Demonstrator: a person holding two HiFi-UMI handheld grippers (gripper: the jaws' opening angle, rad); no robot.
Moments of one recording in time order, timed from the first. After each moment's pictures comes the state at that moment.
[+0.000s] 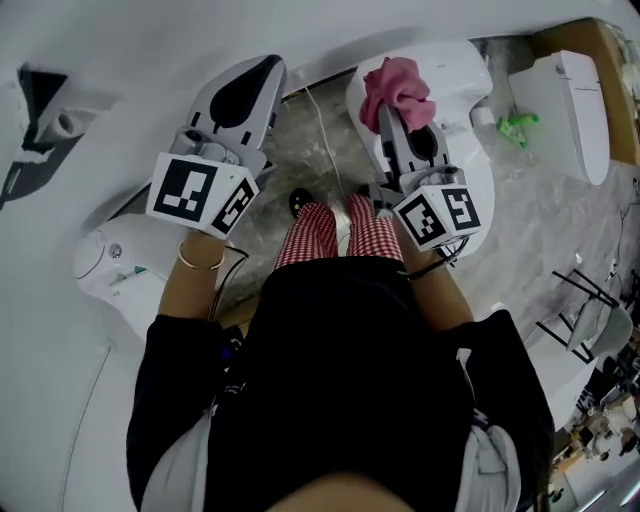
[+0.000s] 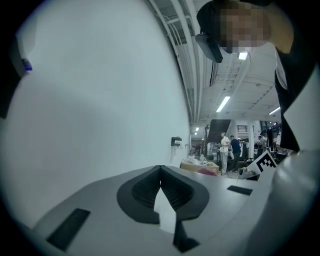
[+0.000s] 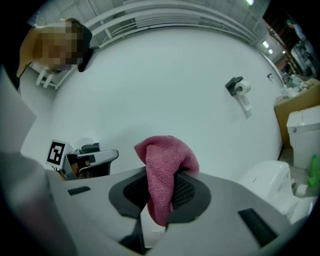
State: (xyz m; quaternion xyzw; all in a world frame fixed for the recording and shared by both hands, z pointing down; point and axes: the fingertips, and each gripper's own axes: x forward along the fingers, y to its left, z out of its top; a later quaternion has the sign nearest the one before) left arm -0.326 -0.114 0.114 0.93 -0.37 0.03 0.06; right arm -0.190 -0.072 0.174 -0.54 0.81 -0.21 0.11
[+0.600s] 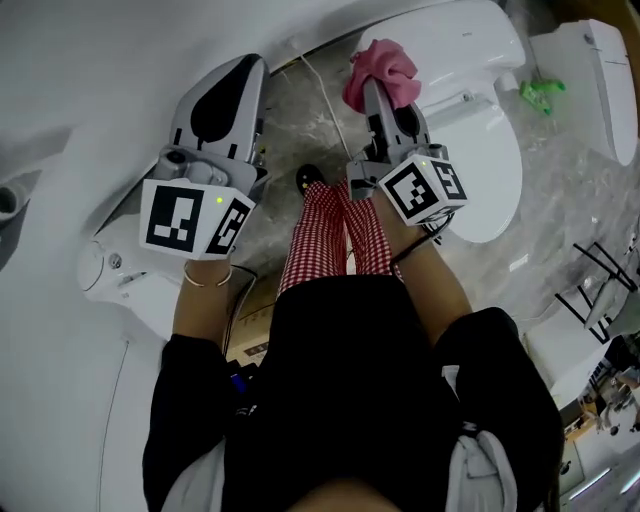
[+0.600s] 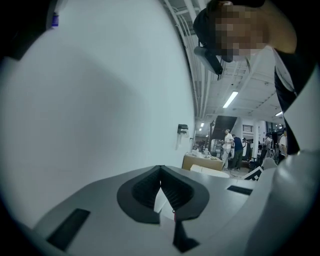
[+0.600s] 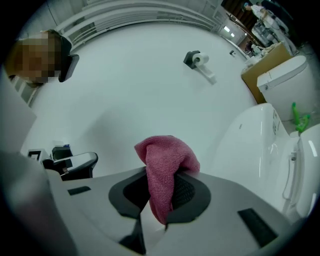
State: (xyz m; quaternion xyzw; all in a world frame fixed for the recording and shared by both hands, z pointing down) left arm -0.324 -0.137 0.202 0.92 -0.39 0.05 0.11; right arm -0.188 -0.108 0.309 -0.58 0.72 -0.34 0.18
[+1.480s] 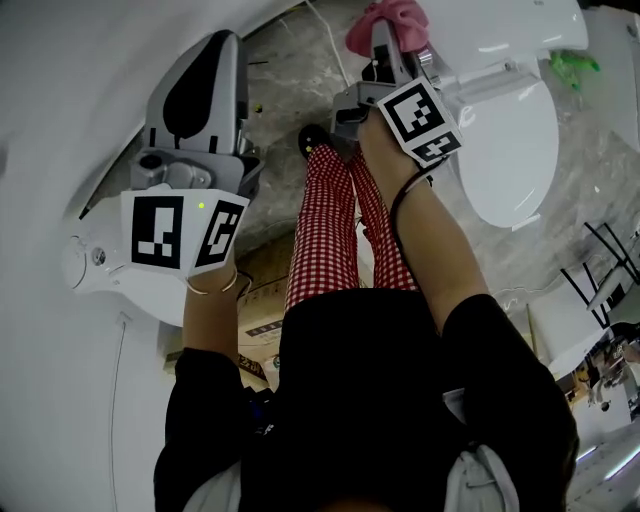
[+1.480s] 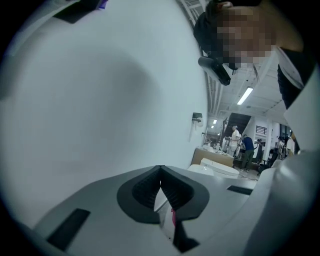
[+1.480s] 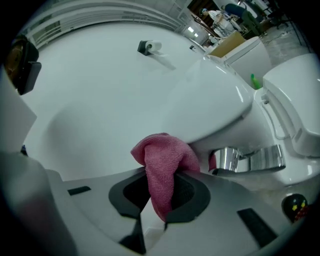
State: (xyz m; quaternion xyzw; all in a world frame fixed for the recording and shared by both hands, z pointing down) left arm -0.366 -0.141 0.308 0.88 -0.44 0.07 0.16; right arm -0.192 -0.142 0.481 -0.66 0.57 -0.45 0.21
